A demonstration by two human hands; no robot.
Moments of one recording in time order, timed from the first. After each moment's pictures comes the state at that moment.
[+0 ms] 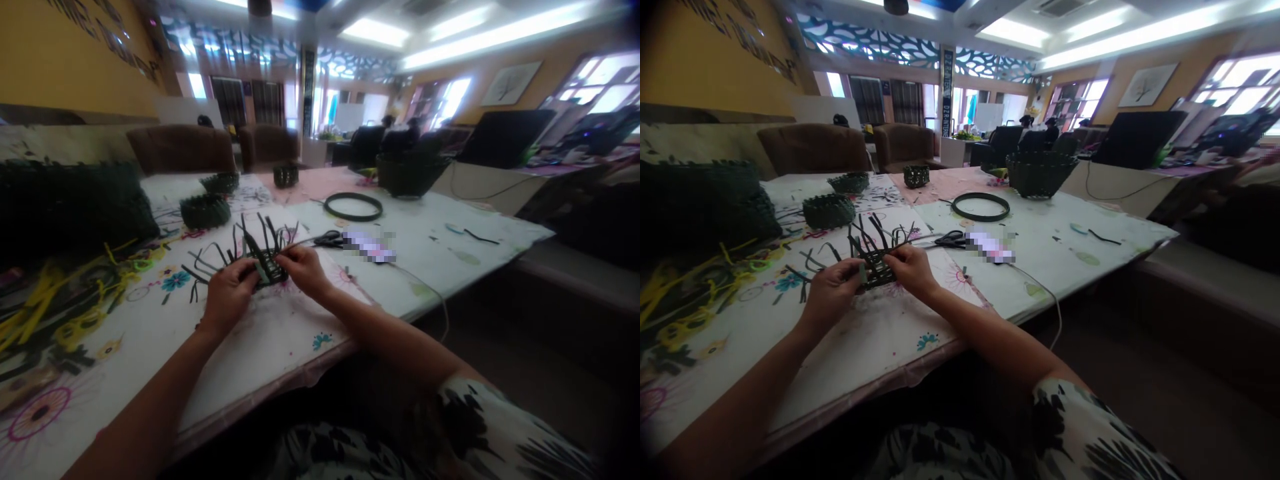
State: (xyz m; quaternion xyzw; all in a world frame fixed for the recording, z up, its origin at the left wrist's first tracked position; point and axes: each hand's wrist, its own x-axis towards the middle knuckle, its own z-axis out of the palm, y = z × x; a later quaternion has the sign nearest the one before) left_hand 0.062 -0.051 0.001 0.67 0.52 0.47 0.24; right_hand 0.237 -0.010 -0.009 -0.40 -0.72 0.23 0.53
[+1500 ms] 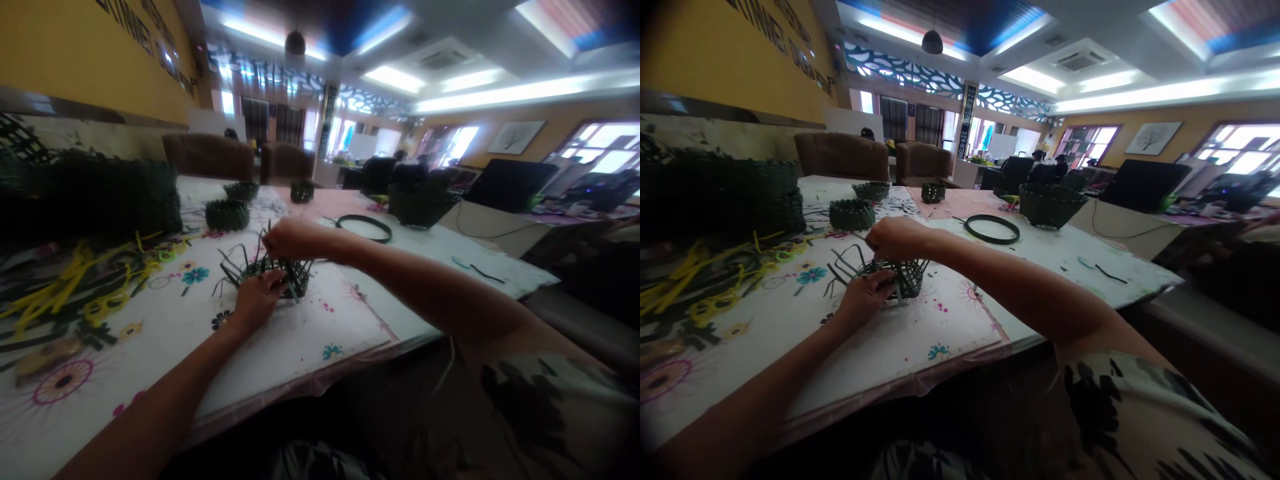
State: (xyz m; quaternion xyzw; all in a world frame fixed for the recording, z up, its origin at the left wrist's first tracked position) left_hand 0.067 -0.052 -0.012 0.71 0.54 0.40 0.19; right_hand 0.193 -0.009 0.135 -0.31 -0.95 0.04 0.05
